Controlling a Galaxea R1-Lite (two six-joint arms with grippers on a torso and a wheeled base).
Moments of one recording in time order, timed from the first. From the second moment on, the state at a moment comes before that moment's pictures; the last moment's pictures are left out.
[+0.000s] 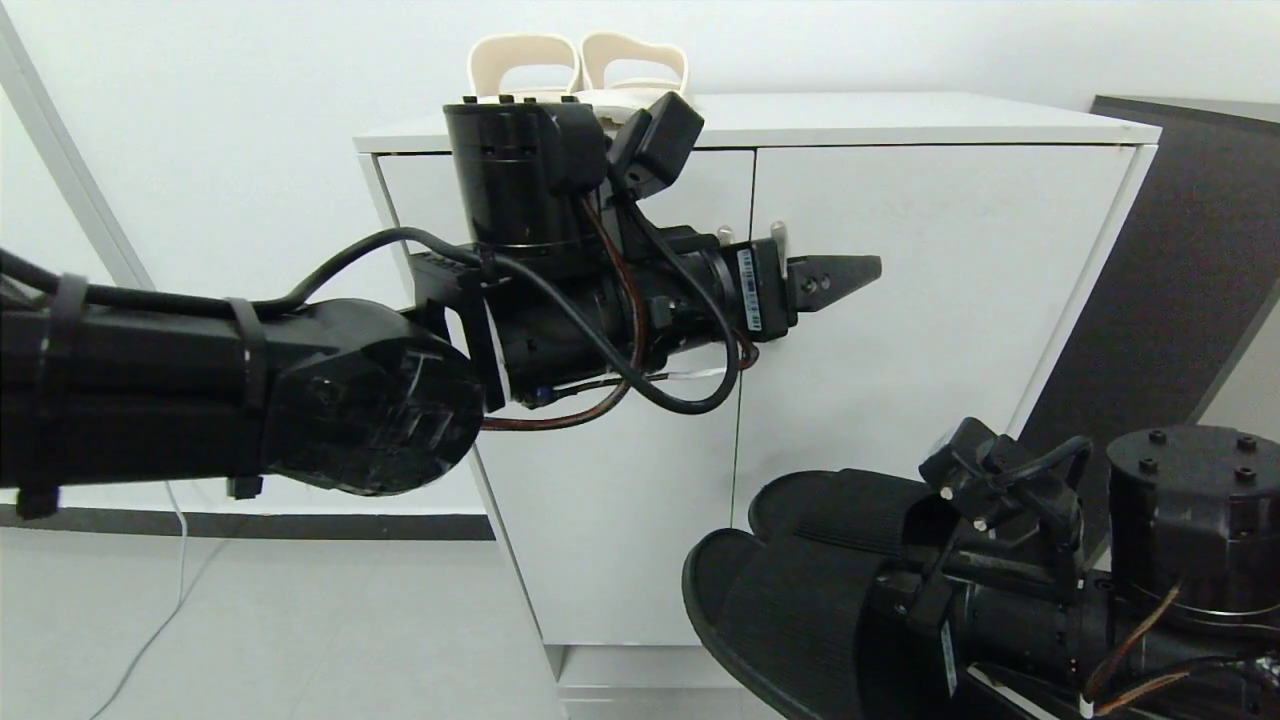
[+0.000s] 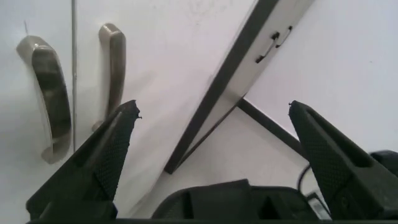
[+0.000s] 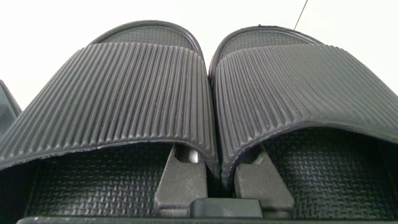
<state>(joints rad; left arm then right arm) -0.74 1.84 -1.37 -0.50 -0.28 -0.29 0.77 1.50 -0.53 -0.64 0.08 0.00</state>
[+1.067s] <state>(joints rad) -0.70 1.98 -1.52 -0.50 -0.28 -0.30 0.78 1.49 -0.52 -0.64 0.08 -0.03</state>
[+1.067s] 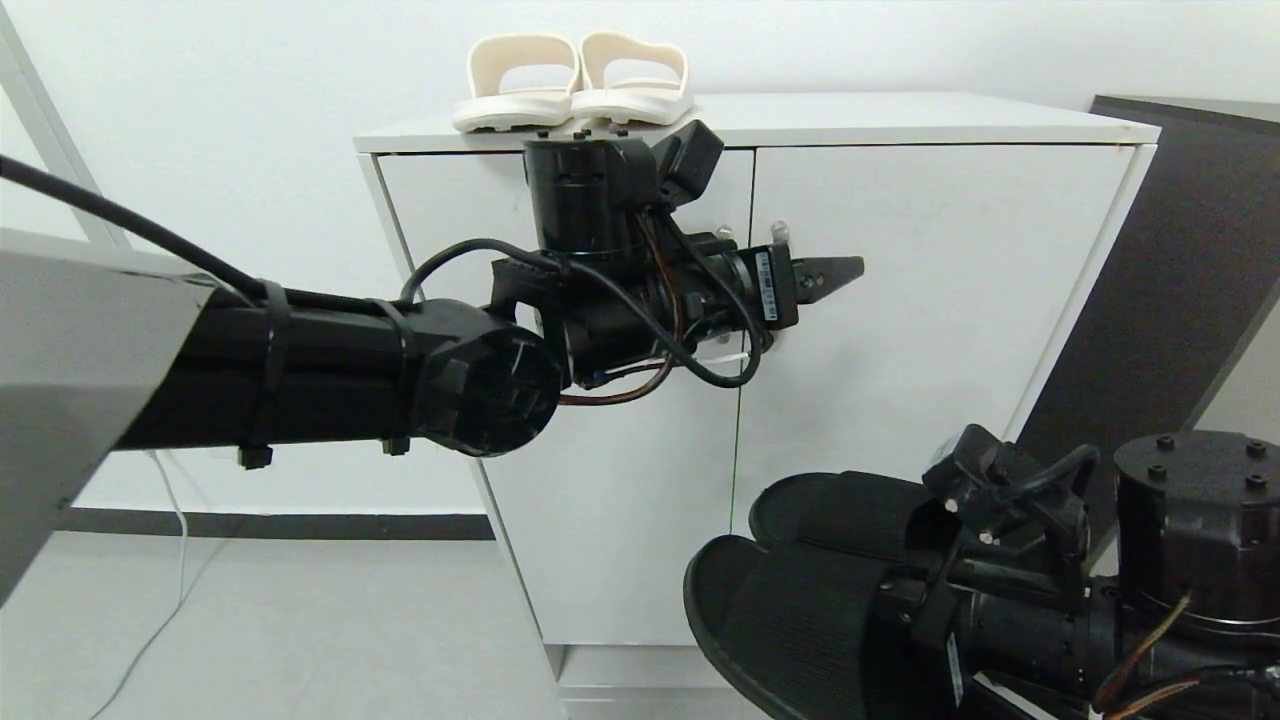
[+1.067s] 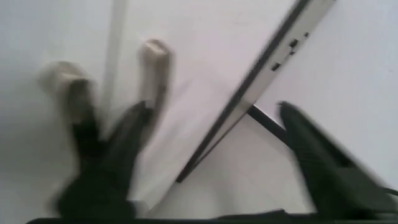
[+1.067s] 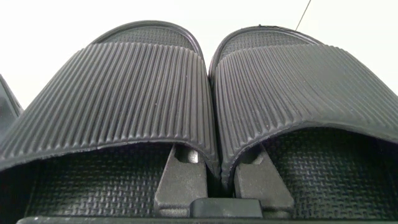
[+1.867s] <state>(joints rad) -0.75 1.90 -1.39 -0.51 -0.29 -0.30 0.80 1.43 -0.47 -0.64 0.24 -0.03</state>
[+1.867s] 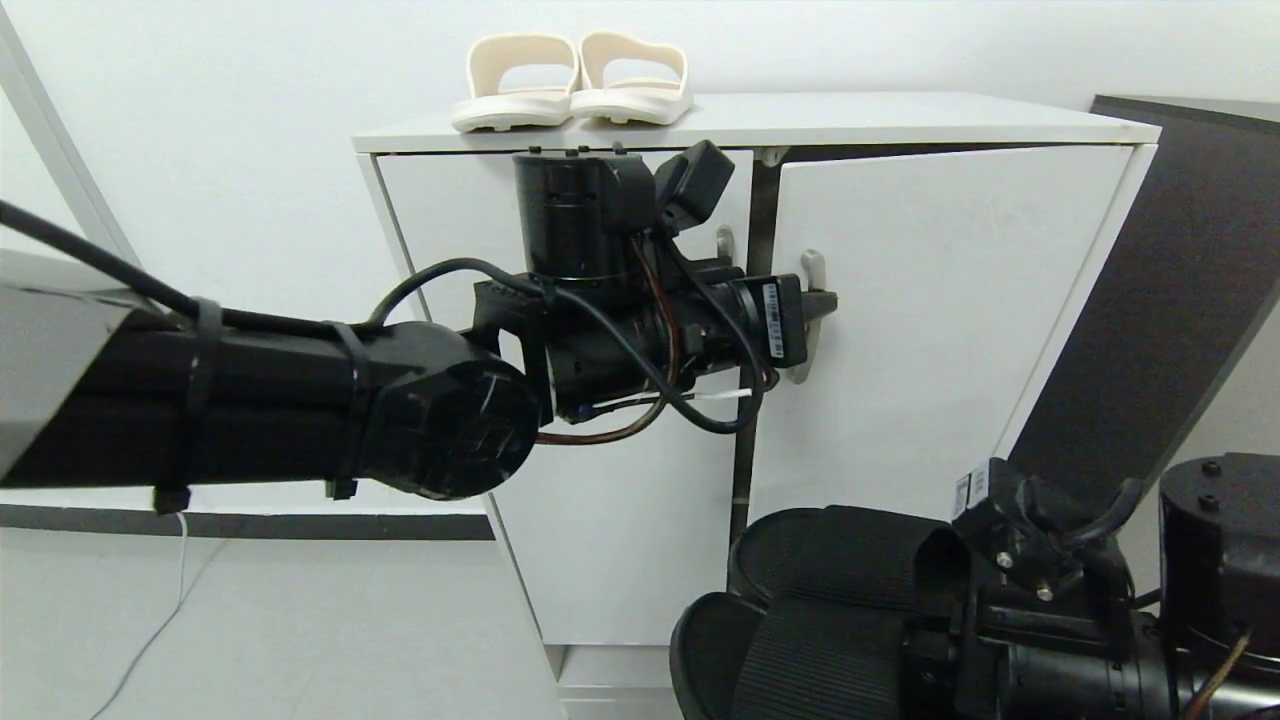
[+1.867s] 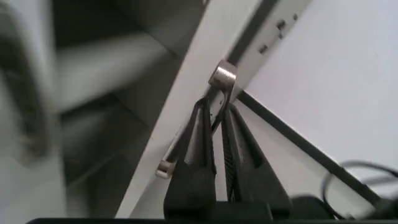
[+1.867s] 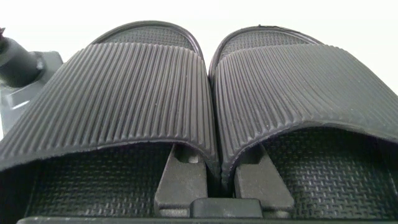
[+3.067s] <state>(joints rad) -0.69 1.83 -1.33 -0.62 -0.35 -0.40 0.89 1.42 -0.41 -0.64 0.26 -0.07</state>
